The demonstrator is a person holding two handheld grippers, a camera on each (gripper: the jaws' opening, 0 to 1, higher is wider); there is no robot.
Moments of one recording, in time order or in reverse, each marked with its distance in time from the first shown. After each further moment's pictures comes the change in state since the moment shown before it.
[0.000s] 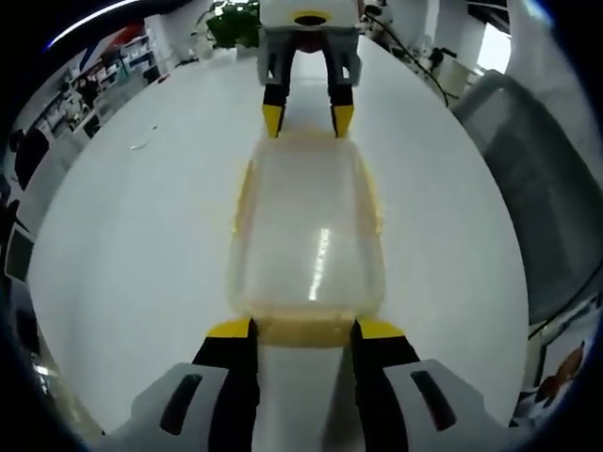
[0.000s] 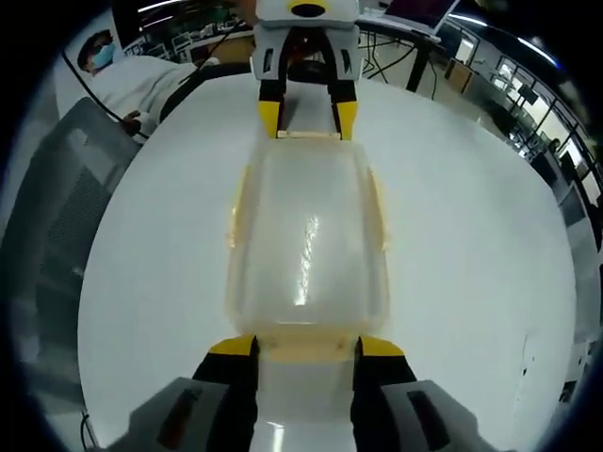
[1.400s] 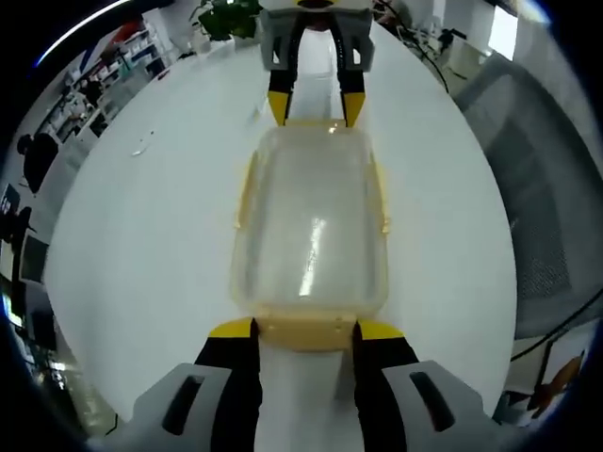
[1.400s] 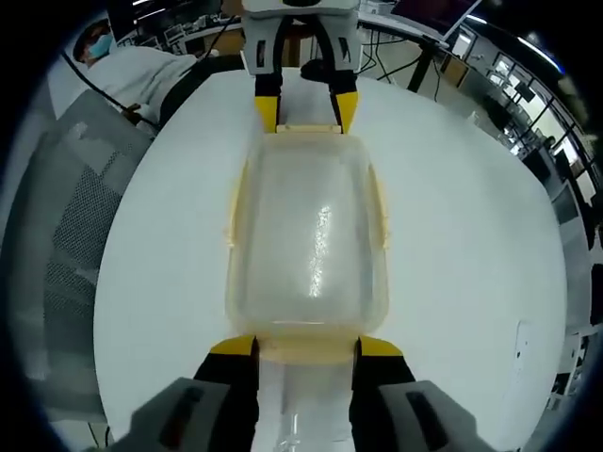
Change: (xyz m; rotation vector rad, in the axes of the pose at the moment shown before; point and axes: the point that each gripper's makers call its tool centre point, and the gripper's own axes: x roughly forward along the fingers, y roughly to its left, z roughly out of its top) left arm -0.020 -0.030 0.014 0.026 0.084 0.076; right arm -0.024 0.036 0.003 0.011 0.046 -0.046
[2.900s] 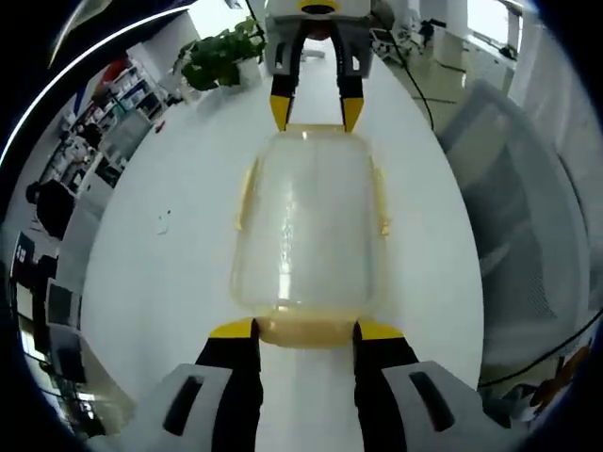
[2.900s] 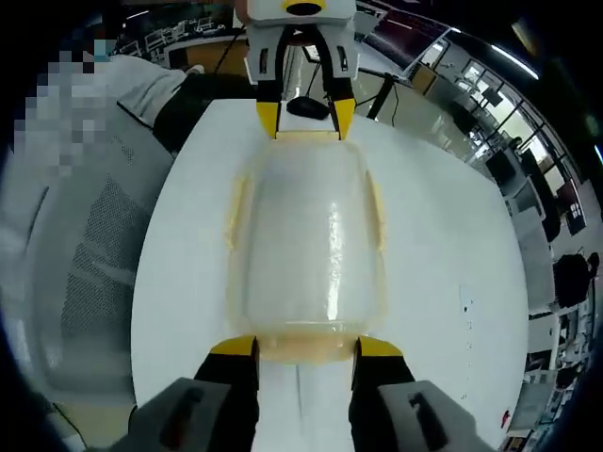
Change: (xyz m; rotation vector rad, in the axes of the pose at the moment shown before) left arm -0.063 -0.010 0.107 0.118 -0.053 0.079; right arm -0.116 0.020 -0.035 0.036 -0.045 -0.159
